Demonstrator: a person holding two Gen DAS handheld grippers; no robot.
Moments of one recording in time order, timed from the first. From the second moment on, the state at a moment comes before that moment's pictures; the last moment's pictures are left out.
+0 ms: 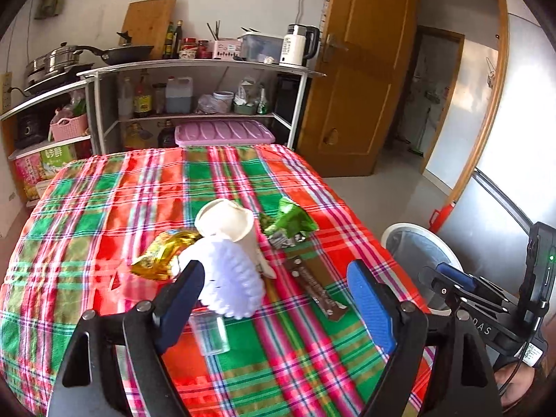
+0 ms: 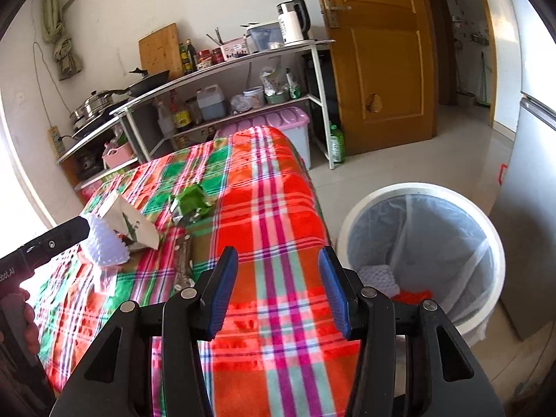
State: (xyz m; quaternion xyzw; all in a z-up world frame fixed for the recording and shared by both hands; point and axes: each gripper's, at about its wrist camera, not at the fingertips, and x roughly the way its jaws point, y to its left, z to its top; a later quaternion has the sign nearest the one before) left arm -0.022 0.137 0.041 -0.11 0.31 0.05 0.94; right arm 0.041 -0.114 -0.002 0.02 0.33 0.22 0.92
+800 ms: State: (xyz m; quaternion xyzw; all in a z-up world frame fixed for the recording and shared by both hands) left arm -0.054 0.263 -0.020 -0.18 0.35 0.14 0.91; right arm 0.066 0.018 -0.043 -0.11 0.40 0.29 0.87
